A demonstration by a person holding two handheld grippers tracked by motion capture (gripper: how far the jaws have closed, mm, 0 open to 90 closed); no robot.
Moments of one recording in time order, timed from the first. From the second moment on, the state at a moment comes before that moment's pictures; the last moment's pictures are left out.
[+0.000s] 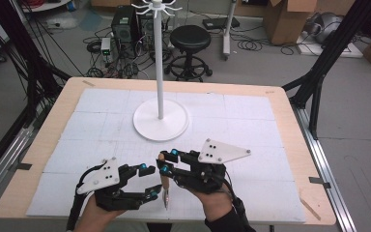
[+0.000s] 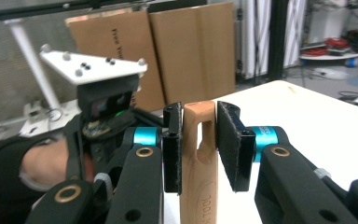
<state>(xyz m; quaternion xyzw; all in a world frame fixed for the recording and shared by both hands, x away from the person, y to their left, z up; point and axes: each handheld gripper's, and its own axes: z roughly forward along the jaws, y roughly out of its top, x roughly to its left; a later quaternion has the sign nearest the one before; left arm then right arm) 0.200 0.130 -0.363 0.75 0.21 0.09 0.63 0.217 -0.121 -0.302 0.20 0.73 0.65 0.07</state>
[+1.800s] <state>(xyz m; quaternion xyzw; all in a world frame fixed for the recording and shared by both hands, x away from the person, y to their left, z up) 0.199 0.117 -0.364 0.77 0.06 -0.07 0.63 0.233 -0.138 -0.330 0.01 0.70 0.70 -0.14</state>
